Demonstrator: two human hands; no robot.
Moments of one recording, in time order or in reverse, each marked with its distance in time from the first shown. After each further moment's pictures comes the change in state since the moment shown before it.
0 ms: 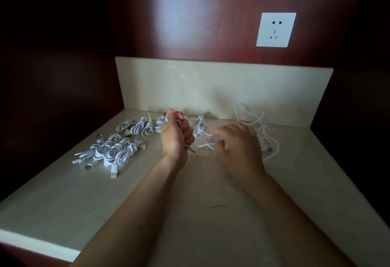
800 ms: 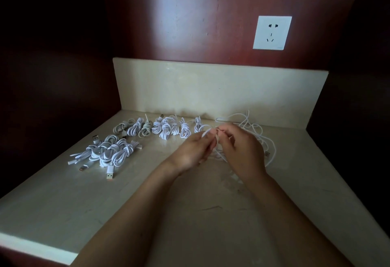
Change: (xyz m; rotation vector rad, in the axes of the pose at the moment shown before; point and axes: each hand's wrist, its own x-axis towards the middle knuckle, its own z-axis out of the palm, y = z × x) left_hand -0.020 -0.011 0.001 0.880 -0.548 -0.058; right_hand -0.005 0.010 -0.007 0.208 0.044 0.215
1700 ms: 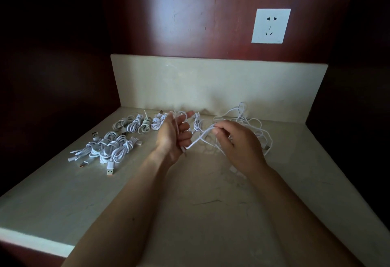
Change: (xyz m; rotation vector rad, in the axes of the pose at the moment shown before) left_hand 0.019 -0.009 -0.030 -0.865 0.283 -0.236; right_hand 0.005 0.009 0.001 0.047 -0.094 -0.169
